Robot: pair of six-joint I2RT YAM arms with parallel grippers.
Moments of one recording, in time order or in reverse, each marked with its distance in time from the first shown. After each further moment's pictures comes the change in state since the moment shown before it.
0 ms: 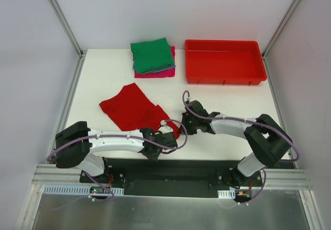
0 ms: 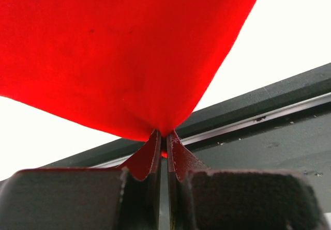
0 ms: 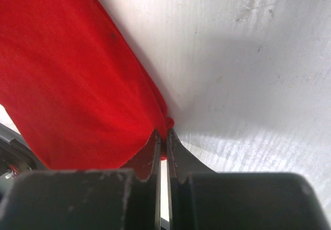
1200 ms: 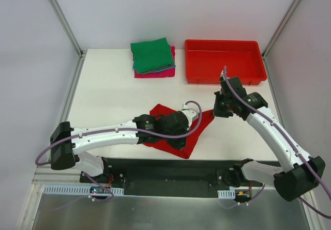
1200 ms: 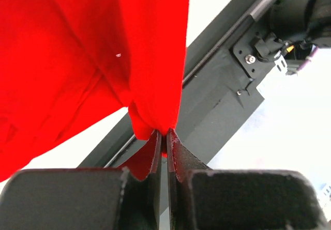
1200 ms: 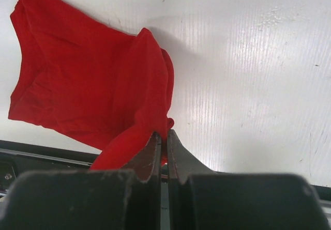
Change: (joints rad) left arm -0.019 -0.037 0.338 0.217 0.252 0.140; right arm -0.305 -0.431 0.386 -0.835 0.196 -0.324
